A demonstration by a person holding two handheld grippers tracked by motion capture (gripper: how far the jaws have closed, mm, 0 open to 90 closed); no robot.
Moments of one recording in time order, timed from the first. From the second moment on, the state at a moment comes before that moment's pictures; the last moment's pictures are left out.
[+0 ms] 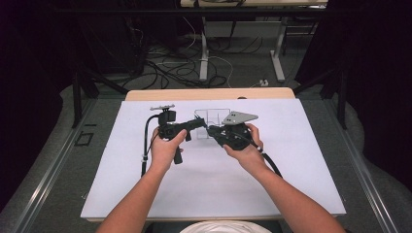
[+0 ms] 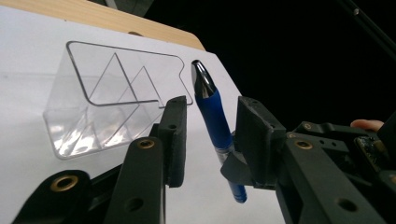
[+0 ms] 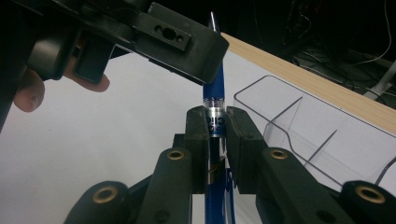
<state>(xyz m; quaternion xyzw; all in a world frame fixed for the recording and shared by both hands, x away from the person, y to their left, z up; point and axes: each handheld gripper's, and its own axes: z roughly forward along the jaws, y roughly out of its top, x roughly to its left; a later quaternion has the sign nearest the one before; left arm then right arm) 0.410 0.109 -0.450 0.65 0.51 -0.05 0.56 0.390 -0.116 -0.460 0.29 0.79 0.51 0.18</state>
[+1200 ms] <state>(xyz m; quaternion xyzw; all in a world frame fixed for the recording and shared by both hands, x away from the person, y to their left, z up) 0.415 0.114 -0.452 0.61 0.55 -0.13 0.56 0.390 -0.113 -0.461 0.28 0.79 0.51 0.18</state>
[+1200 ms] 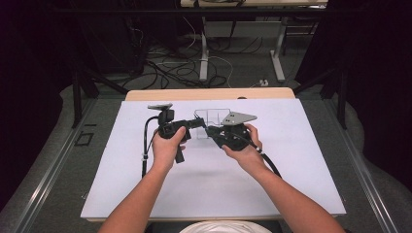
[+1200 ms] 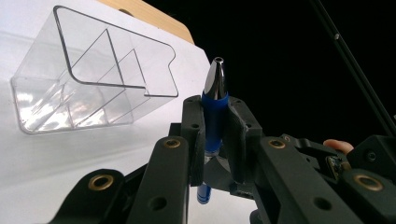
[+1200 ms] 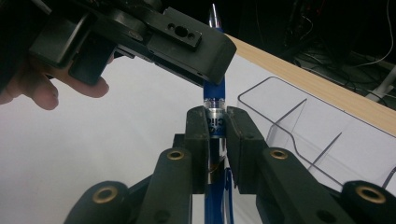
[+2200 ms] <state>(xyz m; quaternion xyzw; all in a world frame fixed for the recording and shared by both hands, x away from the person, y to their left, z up) 0.434 0.114 -0.420 0.65 0.52 0.03 0.56 0.407 -0.118 -0.462 0.32 0.81 0.47 0.17</state>
